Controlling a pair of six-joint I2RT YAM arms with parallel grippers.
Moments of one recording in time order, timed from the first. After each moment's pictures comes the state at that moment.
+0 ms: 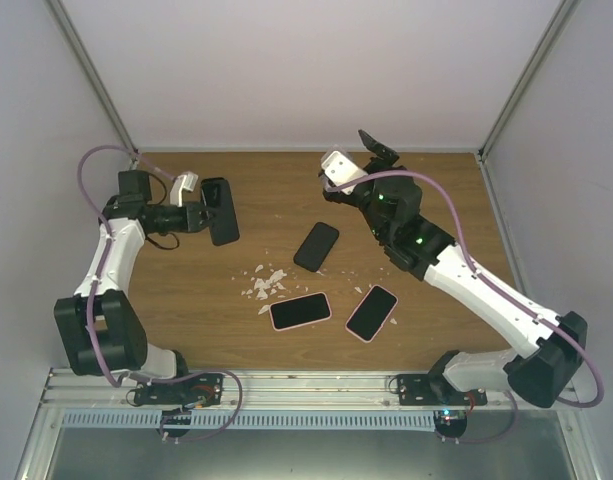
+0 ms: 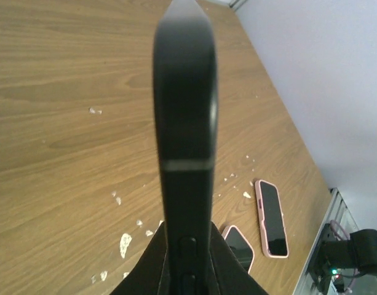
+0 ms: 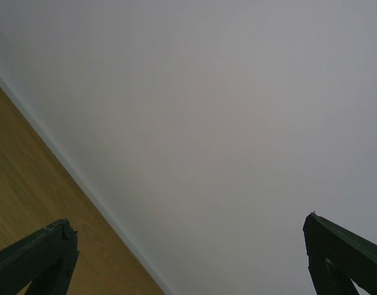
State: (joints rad) left arm 0.18 1.43 1.15 -0.68 0.99 0.09; right arm 0.75 1.30 1.22 0.07 0.43 -0.88
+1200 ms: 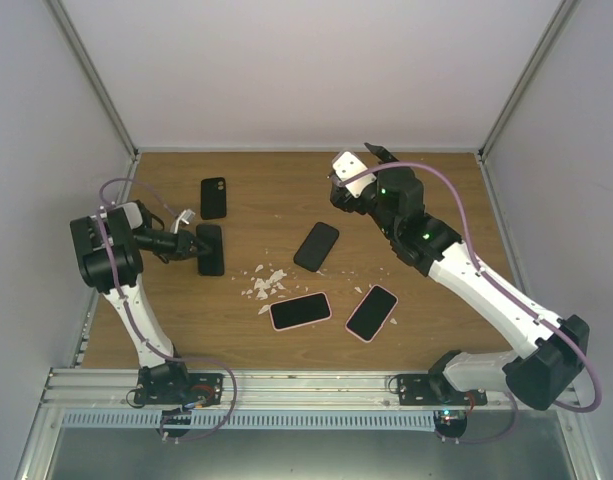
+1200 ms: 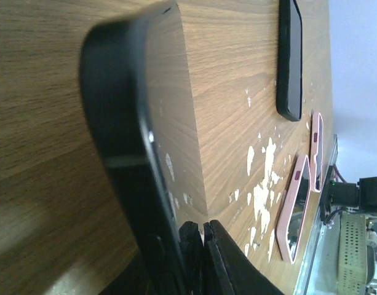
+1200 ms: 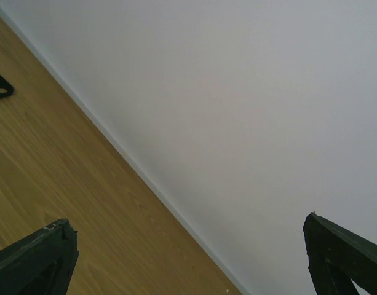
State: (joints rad) left arm 0.36 2.11 1.34 -1.09 0.96 0.69; right arm 0.66 1.28 1.21 -0.12 0.31 -0.67
